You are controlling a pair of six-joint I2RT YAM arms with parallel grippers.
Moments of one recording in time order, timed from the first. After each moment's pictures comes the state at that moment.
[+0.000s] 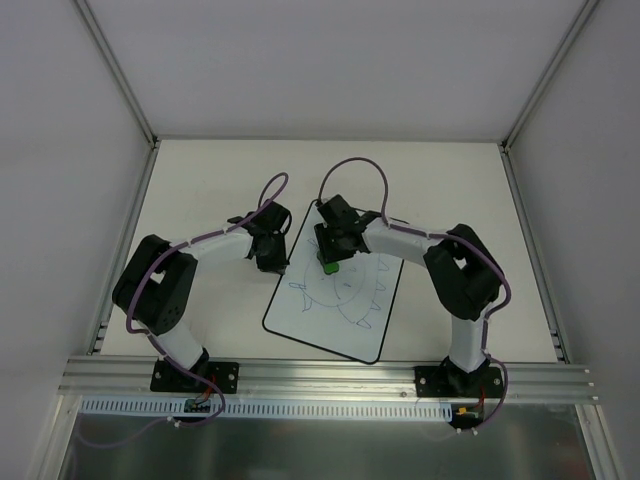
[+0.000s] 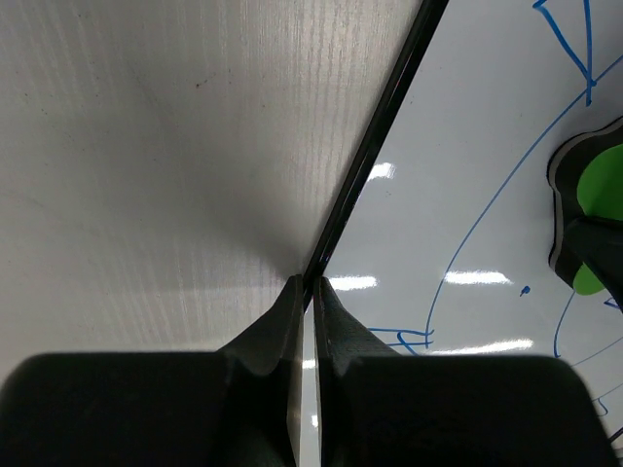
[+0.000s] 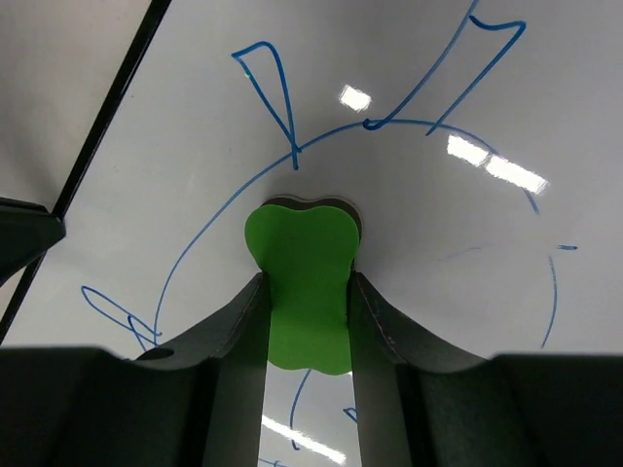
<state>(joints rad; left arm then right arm) -0.54 1.68 0.95 -0.46 0.00 -0.62 0.76 1.92 1.27 -0.40 0.00 0.39</state>
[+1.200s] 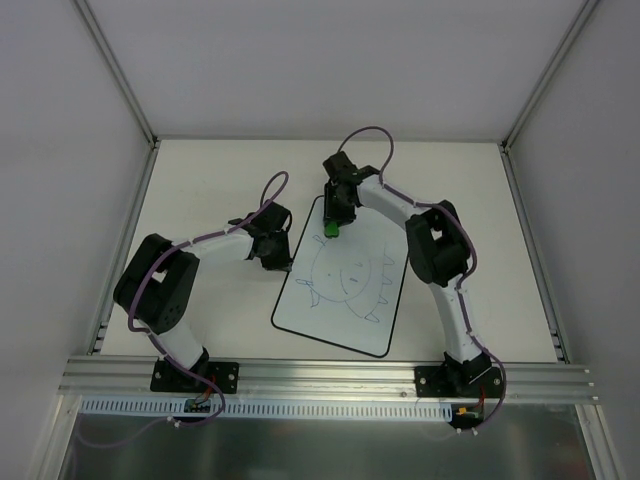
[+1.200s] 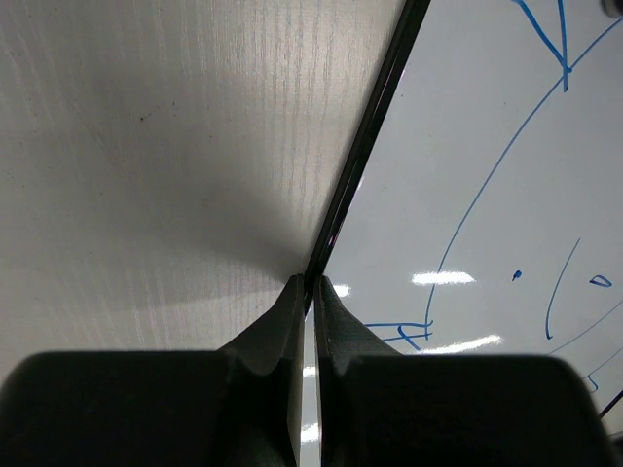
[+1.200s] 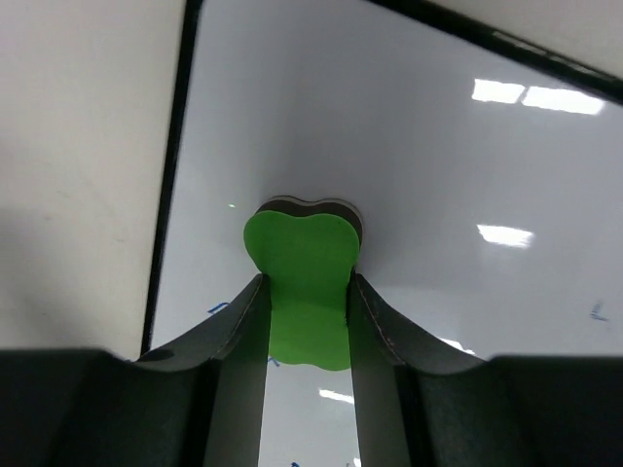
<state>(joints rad) -0.54 1.68 0.93 -0.38 0.04 -0.65 0.58 2.27 1.85 -0.72 0.00 0.54</state>
